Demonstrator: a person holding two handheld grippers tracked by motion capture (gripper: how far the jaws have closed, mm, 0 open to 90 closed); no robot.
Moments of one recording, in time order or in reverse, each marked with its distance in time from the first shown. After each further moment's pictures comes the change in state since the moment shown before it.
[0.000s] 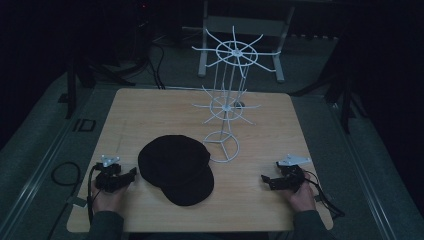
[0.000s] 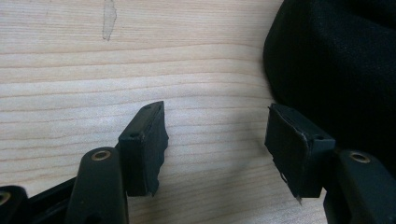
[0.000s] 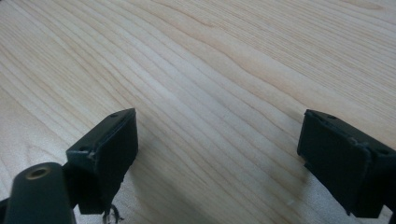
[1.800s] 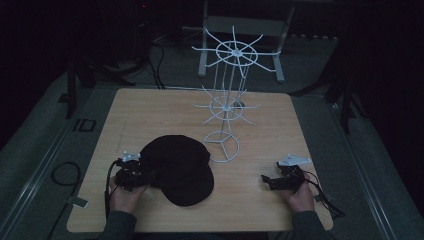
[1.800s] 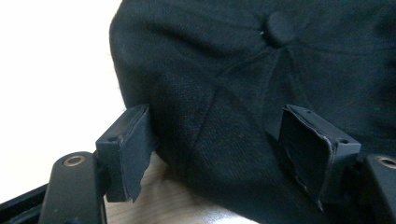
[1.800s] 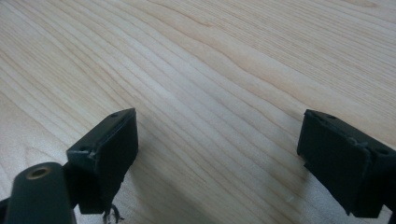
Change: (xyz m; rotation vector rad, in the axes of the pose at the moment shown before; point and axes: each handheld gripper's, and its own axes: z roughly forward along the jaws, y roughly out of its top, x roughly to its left) left arm -0.059 0.021 -0.006 0.080 -0.175 0.026; right arm 0.001 -0.001 -0.001 0.000 -0.012 0.012
